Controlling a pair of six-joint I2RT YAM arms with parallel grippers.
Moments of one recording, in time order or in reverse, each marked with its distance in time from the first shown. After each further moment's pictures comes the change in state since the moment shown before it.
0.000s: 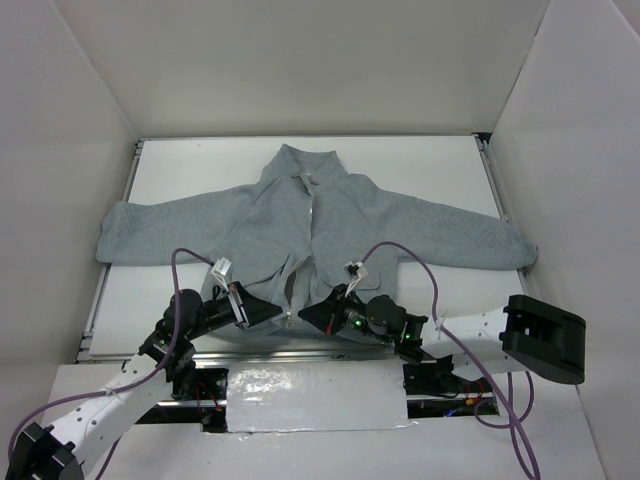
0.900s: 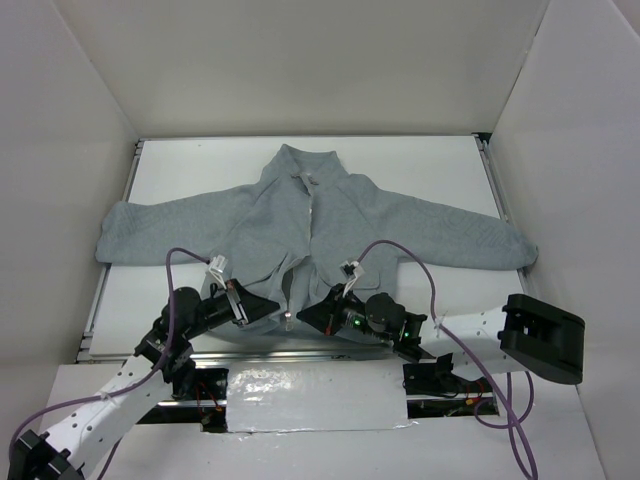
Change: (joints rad) left arm -0.002 -0.048 0.048 -0.120 -0.056 0.017; right arm -0.016 0.010 0.014 -0.002 -0.062 -0.040
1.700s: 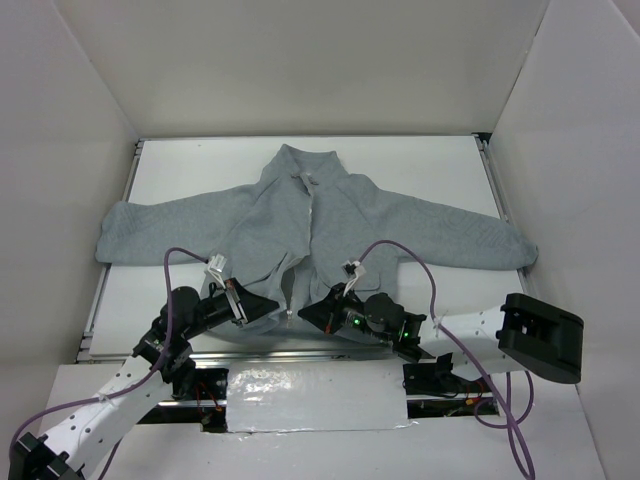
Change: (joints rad) left arm 0.000 -0.011 0.019 -0.035 -0.012 0.016; right arm -0.002 0.013 -0.002 -0.005 0.039 0.002
